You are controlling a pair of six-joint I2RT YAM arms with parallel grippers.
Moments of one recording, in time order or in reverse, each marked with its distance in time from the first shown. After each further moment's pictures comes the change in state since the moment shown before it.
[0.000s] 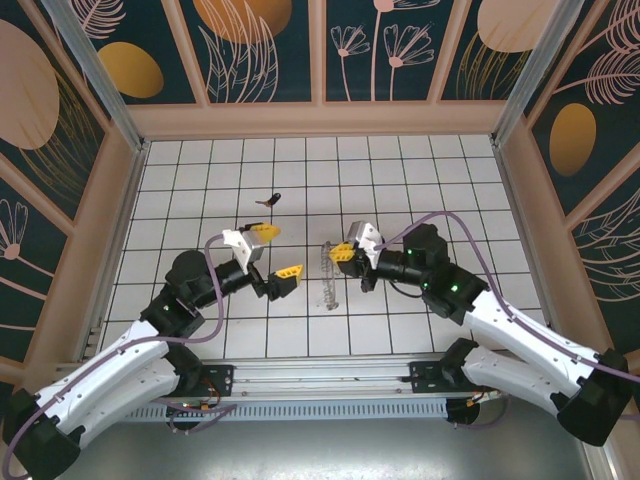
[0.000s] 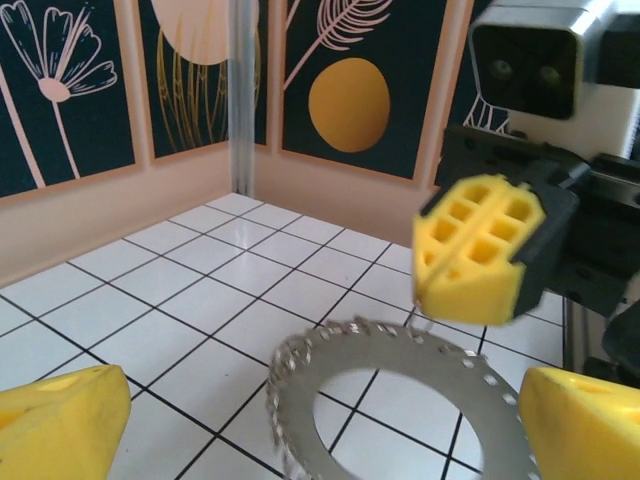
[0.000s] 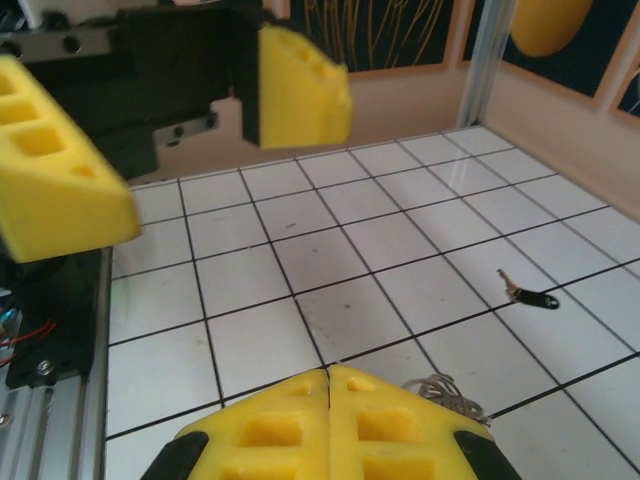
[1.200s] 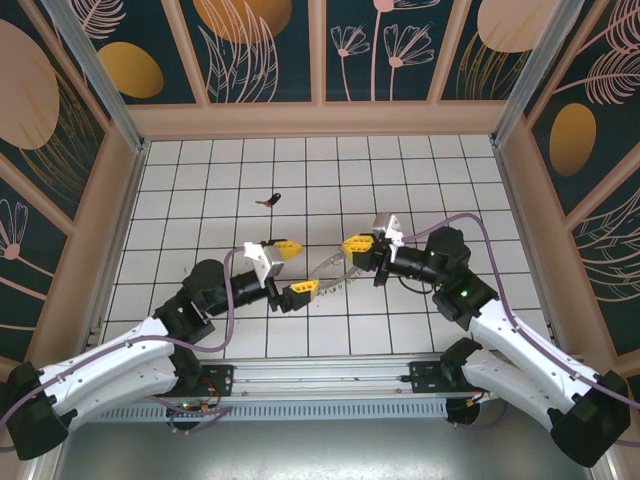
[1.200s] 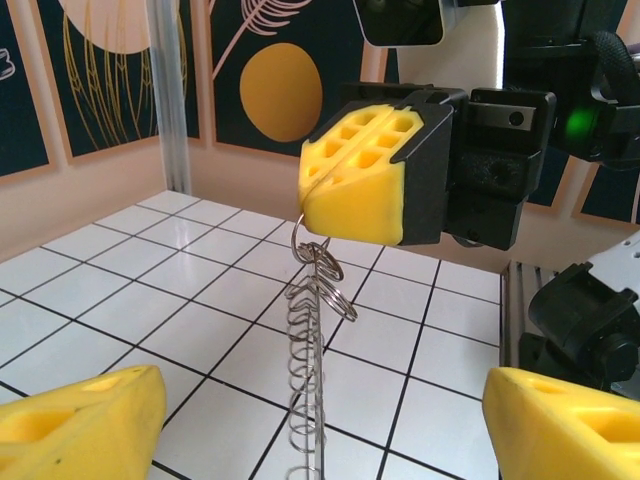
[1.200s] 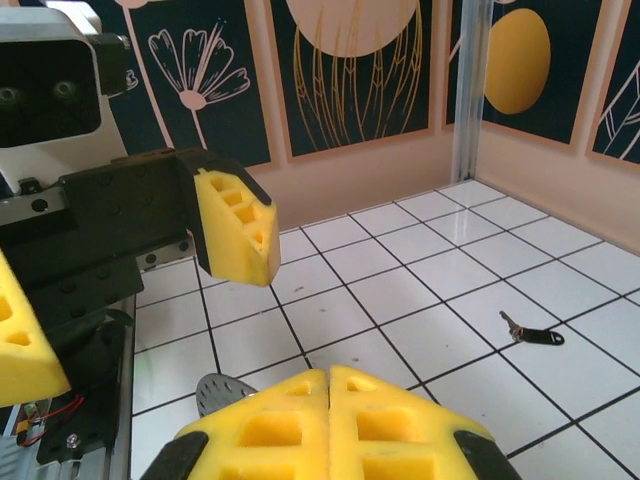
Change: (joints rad) left arm -0.193 0.082 -0.004 0.069 -0.073 0.013; right arm -0.130 -0.080 -0.109 0.201 -0.150 0.170
